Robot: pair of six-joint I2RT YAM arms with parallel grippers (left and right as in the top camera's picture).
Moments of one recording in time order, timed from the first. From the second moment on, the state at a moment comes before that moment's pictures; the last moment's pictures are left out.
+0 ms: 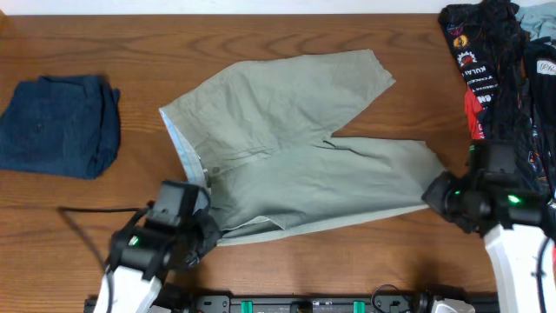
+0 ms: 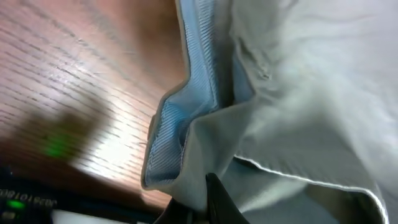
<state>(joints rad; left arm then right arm) -0.28 0.80 0.68 -1.15 0.17 -0.92 -0.12 1.03 0.91 -1.11 -0.08 0.60</state>
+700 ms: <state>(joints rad) -0.29 0.63 0.95 -1.21 0.15 -0.94 -0.19 0.98 1.29 -1.05 -0.17 0.40</state>
